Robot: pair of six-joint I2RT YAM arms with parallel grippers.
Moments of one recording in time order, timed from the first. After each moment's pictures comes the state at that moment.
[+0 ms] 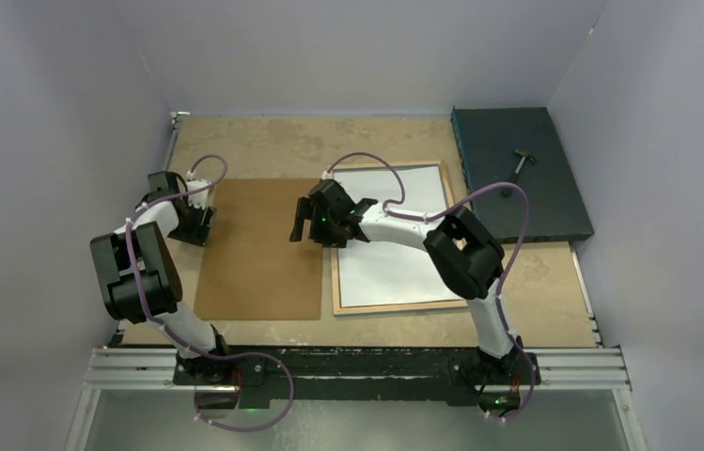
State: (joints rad) left arm 0.33 1.66 0.95 -0.42 0.06 0.54; right arm 0.89 2.11 1.52 -0.31 0.00 0.90
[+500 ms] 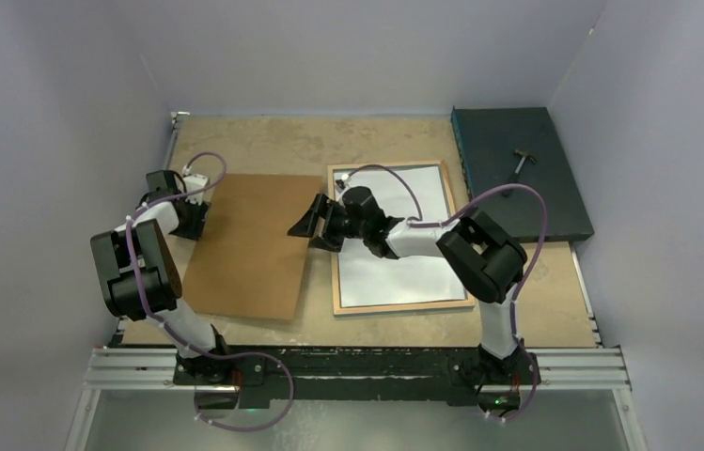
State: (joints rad) left arm 0.33 1.68 0.95 -0.32 0.05 0.54; right arm 0.80 1.99 1.12 0.36 -0.36 1.15
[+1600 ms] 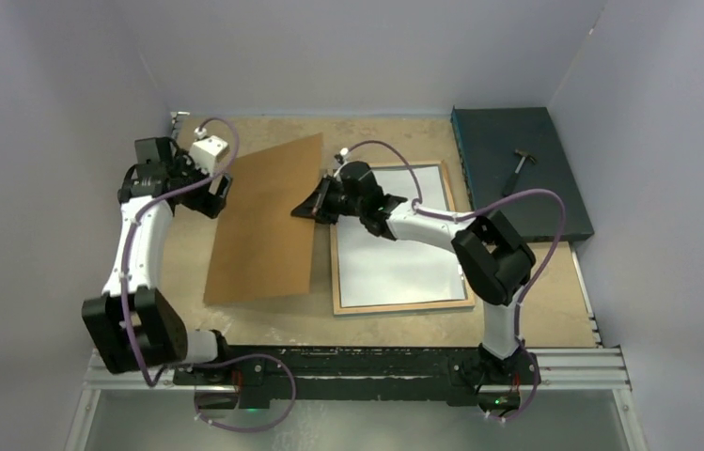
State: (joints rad) left arm 0.25 1.41 1.18 -0.67 0.35 0.59; right arm 0.79 1.93 1.28 0.24 -0.34 1.15
